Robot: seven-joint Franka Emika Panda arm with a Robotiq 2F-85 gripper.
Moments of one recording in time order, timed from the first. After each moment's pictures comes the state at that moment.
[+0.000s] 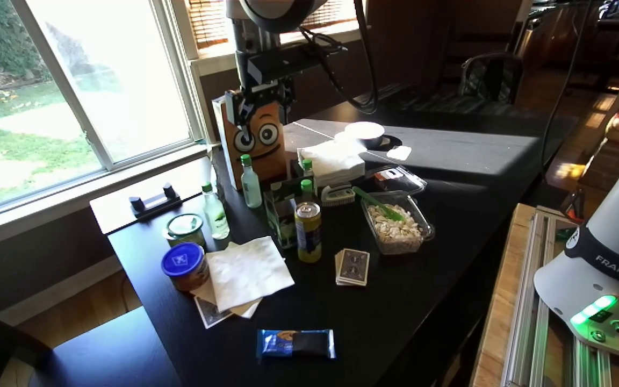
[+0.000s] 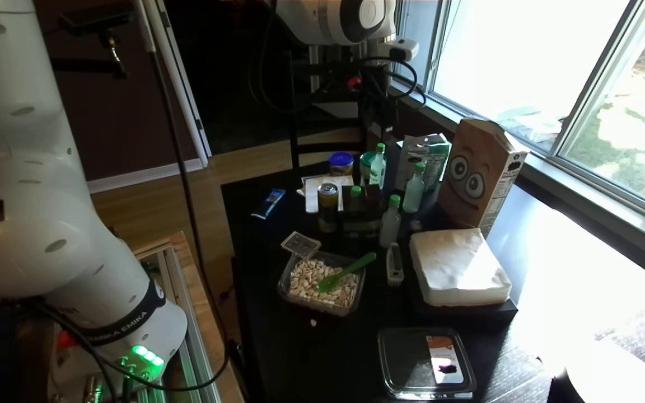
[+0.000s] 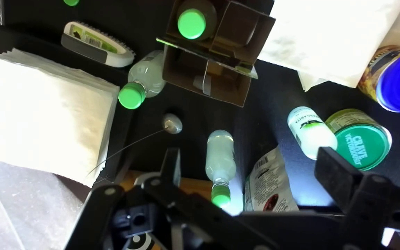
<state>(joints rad) 0.10 0.24 0.10 -1.96 -0.19 2.28 0.53</state>
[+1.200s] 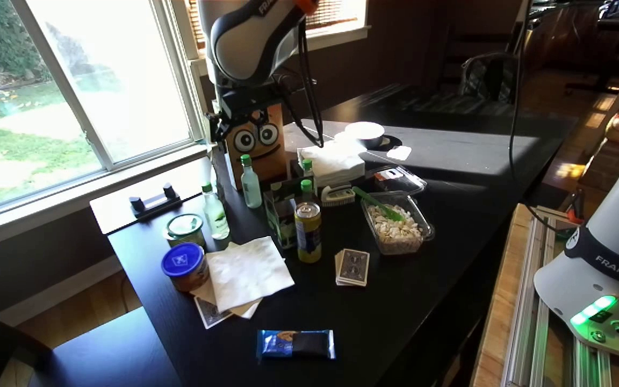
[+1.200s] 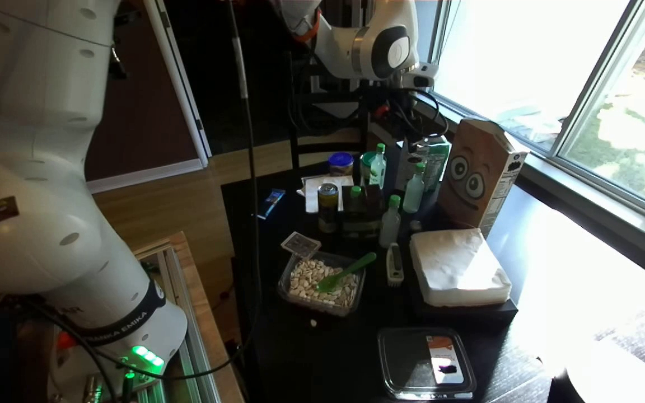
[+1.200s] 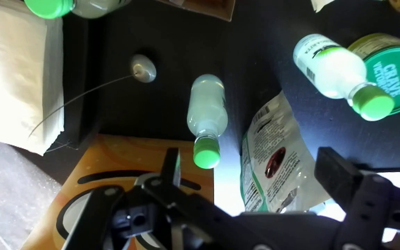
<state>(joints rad) 0.19 0.54 -0.03 -1.70 -0.19 2.43 0.56</state>
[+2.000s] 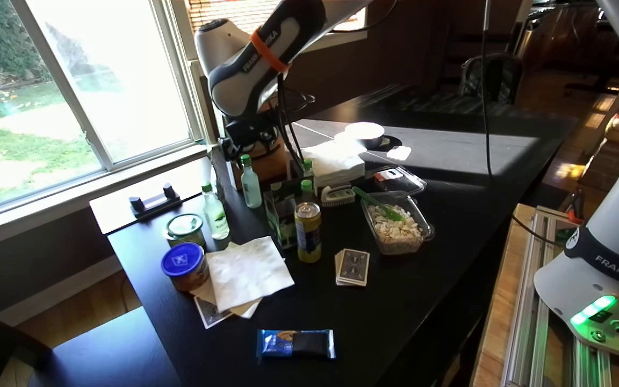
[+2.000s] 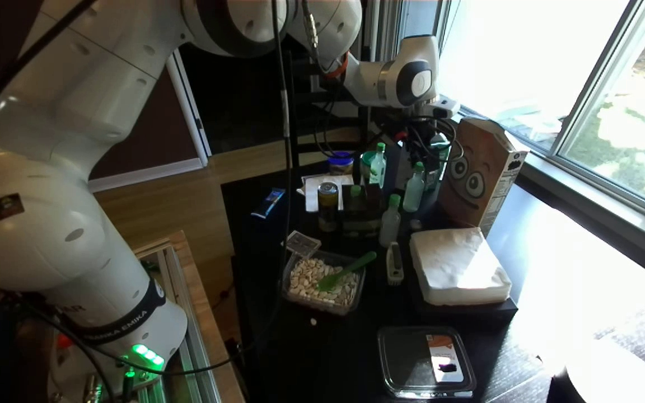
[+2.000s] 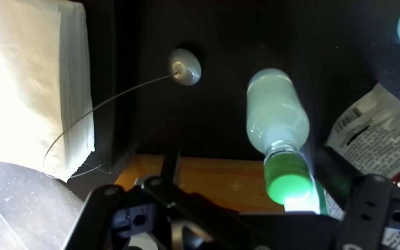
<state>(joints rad) 0.22 0.81 -0.15 -1.42 -0.18 2.29 0.61</state>
